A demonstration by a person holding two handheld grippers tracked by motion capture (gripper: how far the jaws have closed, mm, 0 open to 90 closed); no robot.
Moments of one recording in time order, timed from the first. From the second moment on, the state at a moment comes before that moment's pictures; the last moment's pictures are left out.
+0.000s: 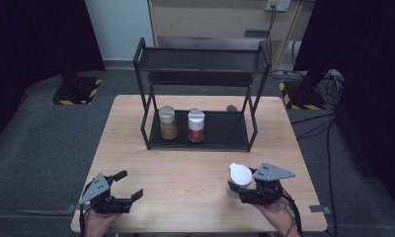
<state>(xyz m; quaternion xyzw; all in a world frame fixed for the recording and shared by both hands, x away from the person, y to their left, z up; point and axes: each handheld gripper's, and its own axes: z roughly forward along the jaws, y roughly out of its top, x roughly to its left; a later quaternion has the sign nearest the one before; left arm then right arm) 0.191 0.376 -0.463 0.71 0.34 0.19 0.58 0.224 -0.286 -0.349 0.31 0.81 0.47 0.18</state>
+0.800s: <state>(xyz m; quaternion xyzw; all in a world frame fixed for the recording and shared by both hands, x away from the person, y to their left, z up) 0.191 0.377 -0.463 0.71 0.34 0.19 0.58 0.277 -0.268 -0.327 0.31 0.80 0.47 0.19</state>
